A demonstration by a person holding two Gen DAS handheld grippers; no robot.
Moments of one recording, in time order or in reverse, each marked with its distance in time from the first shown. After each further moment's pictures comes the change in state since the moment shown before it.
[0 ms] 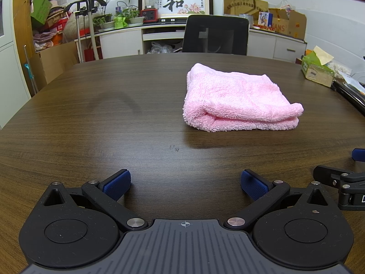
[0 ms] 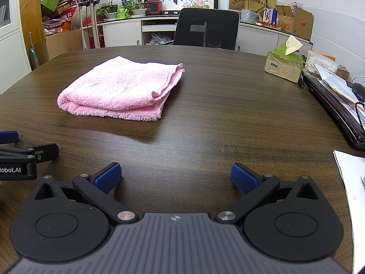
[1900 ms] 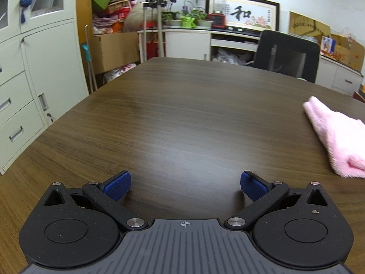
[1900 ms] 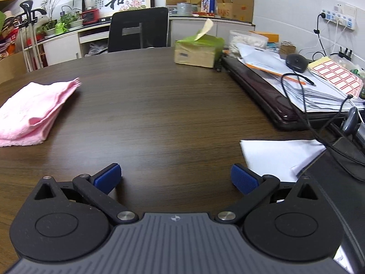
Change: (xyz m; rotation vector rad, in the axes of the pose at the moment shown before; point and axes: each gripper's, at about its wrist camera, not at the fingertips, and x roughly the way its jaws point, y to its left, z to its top) left arm 0.017 0.148 0.016 -0.219 -0.015 0.225; right arm -0.001 -0.116 -0.005 0.186 -0.001 -0.228
